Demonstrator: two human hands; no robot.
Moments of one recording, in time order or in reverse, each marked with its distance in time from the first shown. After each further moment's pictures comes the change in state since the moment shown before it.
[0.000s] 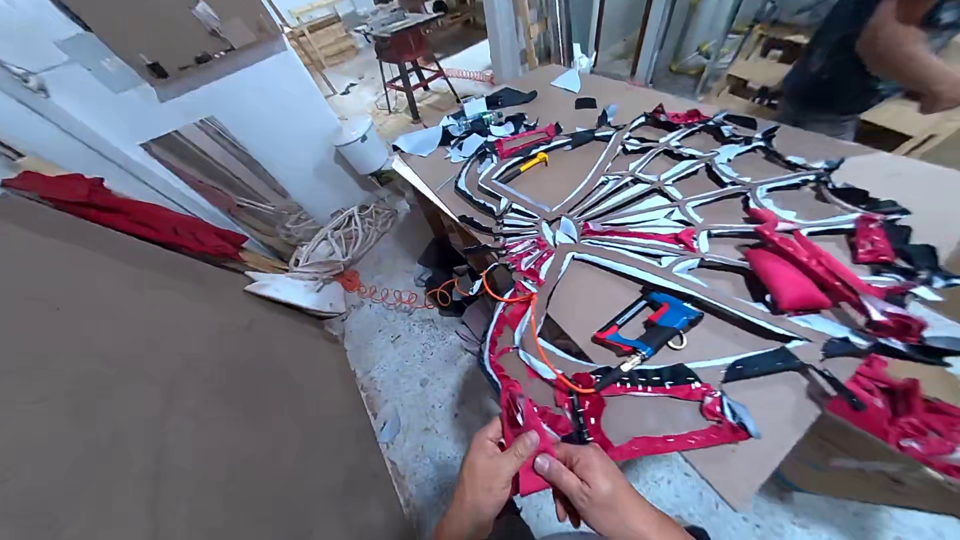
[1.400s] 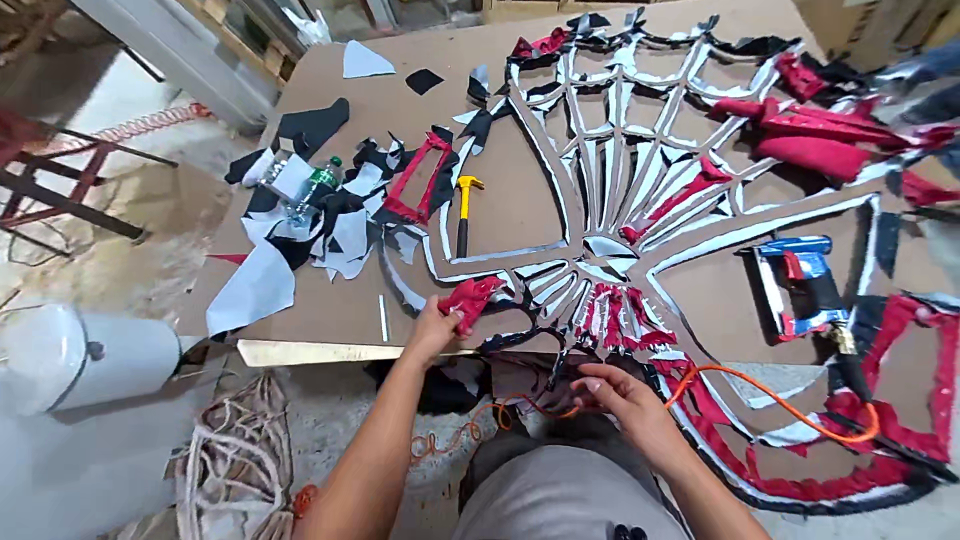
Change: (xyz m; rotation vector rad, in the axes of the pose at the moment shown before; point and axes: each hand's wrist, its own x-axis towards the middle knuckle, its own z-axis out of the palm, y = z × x) left_hand 0.761 0.191 -0.266 0.849 -0.578 -0.332; right_hand 0.524 -0.118 -0.071 0.762 1.228 0.211
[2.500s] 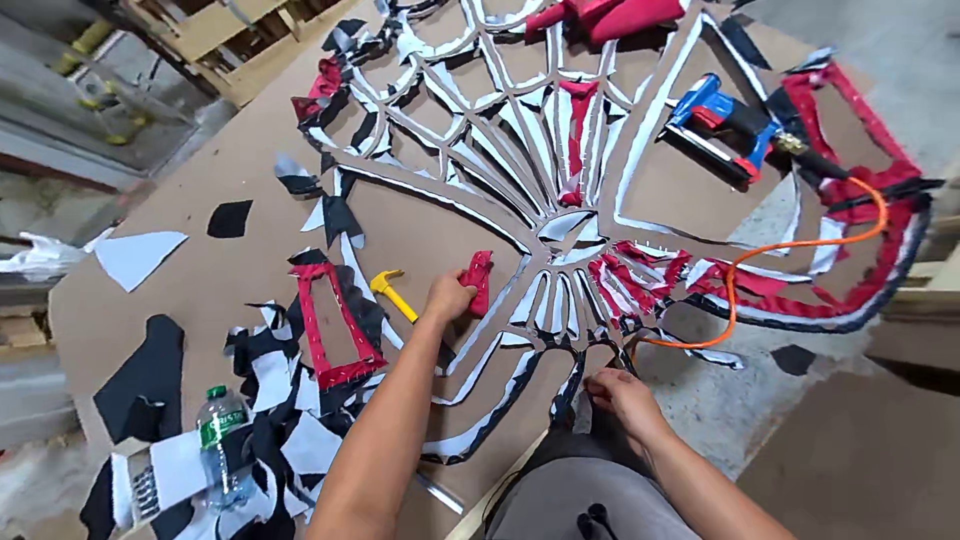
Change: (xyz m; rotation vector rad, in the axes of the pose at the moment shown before) left_hand 0.281 0.137 0.077 1.027 -0.572 0.387; right_hand 0.135 0.037 0.149 0.695 0.944 0.452
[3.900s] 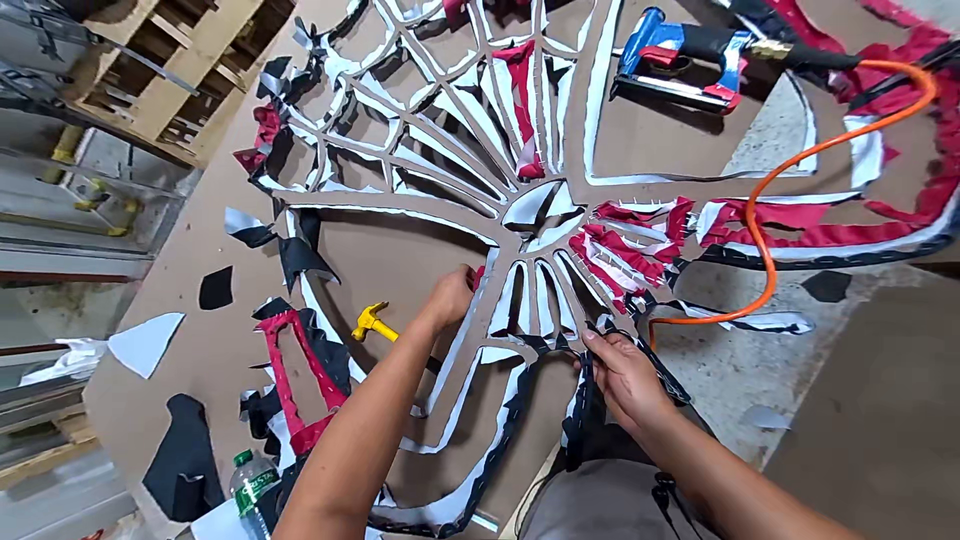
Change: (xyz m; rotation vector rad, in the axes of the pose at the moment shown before) left_hand 0.017 0.059 0.005 0.376 -0.219 0.208; right_hand -0.011 -0.033 0.018 0.629 -0.128 -0.179
